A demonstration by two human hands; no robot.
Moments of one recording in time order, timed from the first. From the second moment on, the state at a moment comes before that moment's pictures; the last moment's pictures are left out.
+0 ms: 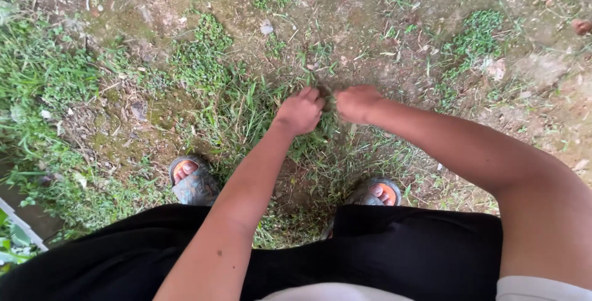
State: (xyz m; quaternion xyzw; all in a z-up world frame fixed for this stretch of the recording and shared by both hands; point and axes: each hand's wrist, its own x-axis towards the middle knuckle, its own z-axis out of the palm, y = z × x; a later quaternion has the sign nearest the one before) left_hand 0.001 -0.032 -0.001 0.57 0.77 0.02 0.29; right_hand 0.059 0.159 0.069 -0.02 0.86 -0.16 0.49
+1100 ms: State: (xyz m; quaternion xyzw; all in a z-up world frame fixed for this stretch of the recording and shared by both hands) left_hand -0.054 -0.082 -0.002 0.12 0.89 0.21 0.38; right_hand -0.036 0.090 0.085 0.08 0.90 -0.21 0.36
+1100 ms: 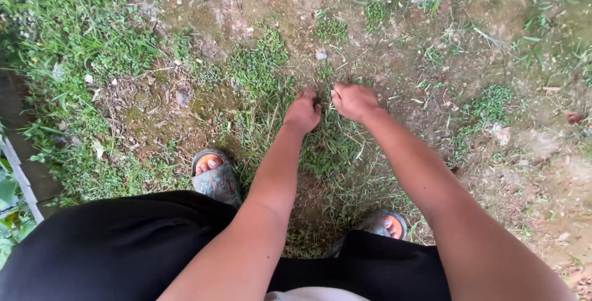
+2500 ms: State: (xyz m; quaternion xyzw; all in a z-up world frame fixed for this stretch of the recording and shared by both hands) left_hand -0.254 0.003 -0.020 0.26 0.91 0.16 0.27; right_hand -0.242 0.397 0.121 0.09 0.87 0.10 0.47
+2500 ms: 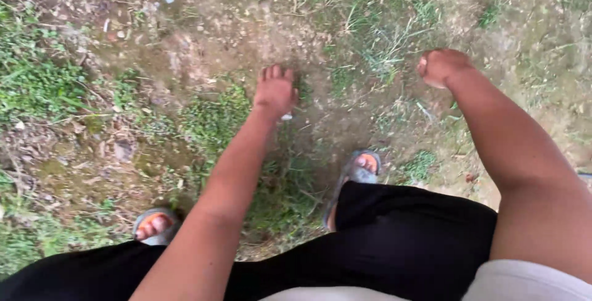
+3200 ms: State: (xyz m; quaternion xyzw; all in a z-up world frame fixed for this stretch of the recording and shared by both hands) left_hand -0.227 0.149 0.002 0.29 0.91 0.00 0.31; right_hand -0.224 0.471 -0.045 -0.38 0.87 0.20 0.22
